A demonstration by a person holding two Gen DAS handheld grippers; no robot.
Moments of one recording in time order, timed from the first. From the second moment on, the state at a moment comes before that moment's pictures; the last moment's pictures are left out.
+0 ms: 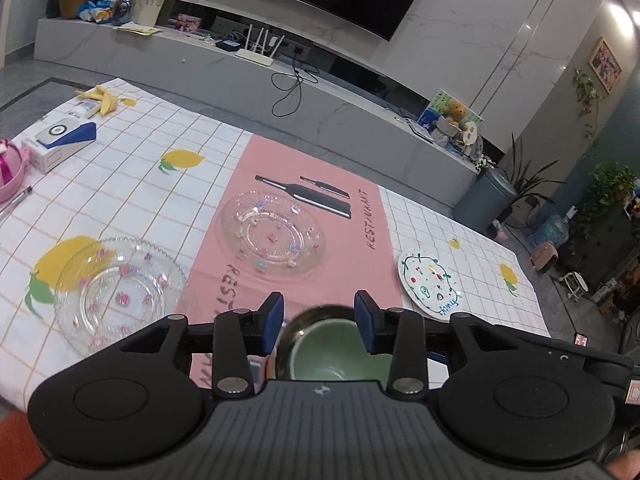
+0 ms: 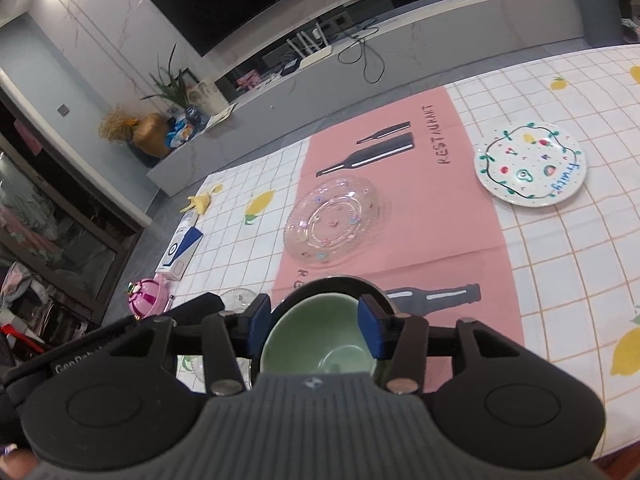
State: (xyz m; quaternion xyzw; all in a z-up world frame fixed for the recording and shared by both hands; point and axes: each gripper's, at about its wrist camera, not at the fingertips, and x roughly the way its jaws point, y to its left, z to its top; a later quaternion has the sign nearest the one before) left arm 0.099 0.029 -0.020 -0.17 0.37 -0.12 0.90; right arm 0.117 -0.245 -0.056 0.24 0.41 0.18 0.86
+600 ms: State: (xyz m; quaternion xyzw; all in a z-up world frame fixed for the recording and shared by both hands) left arm 0.191 0.055 -0.033 -0.13 0.42 -0.13 0.89; right arm 0.226 -0.237 -0.070 0.18 0.50 0.19 0.83
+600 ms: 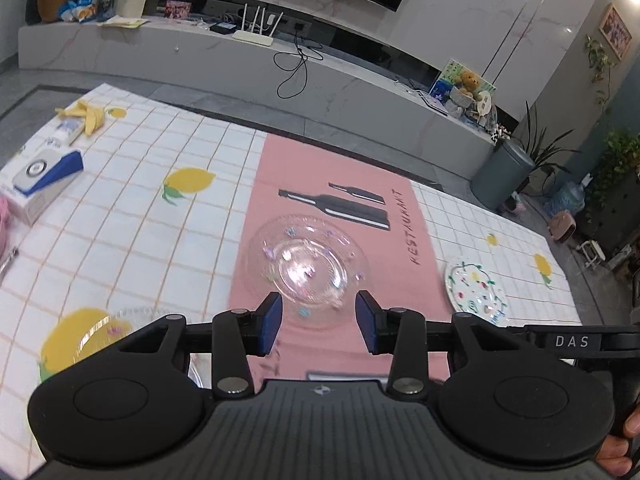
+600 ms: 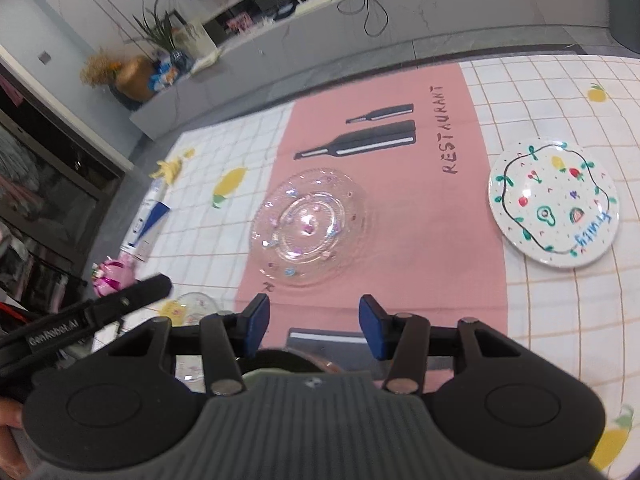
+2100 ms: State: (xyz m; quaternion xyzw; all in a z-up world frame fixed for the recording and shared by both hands) left arm 0.295 0.075 -0.150 -0.22 0.44 -0.08 0.87; right arm 0.347 -0.212 -0.175 0.25 0.53 0.17 0.79
